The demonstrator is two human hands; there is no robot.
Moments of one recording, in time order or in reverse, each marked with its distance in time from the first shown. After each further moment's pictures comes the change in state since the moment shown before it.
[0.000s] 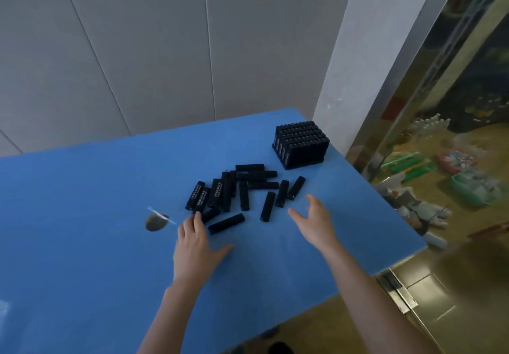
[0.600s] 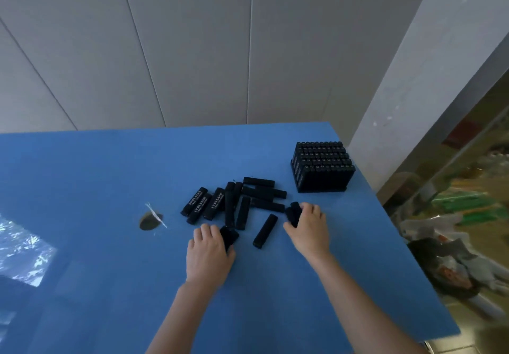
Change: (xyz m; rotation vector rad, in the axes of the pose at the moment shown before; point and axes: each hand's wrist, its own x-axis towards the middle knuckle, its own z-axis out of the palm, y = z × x) left_hand 0.032 0.060 0.036 0.301 0.009 -0.119; right_hand 0.089 0.006 0.008 -0.360 -0.009 -0.213
